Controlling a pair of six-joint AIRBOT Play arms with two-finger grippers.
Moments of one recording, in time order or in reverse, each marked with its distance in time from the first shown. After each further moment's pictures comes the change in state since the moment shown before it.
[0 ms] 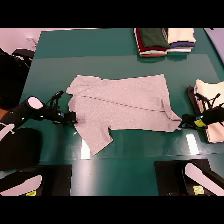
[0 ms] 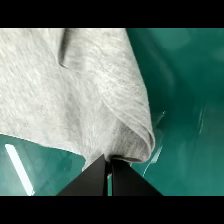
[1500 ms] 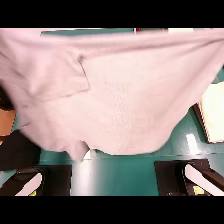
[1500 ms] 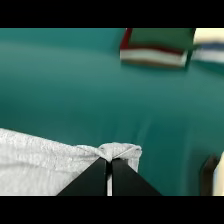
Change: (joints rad) left arm 0.139 0.283 0.912 0.214 -0.297 -0.152; right arm 0.200 0.004 1.087 0.071 0.179 0.115
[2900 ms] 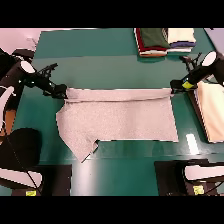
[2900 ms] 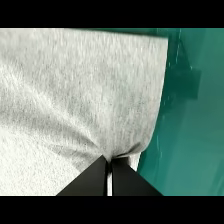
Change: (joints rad) left arm -0.018 -0.676 -0.266 -0.036 0.034 0.181; right arm 0.124 -0.464 -0.425 -0.209 -0.185 0.031
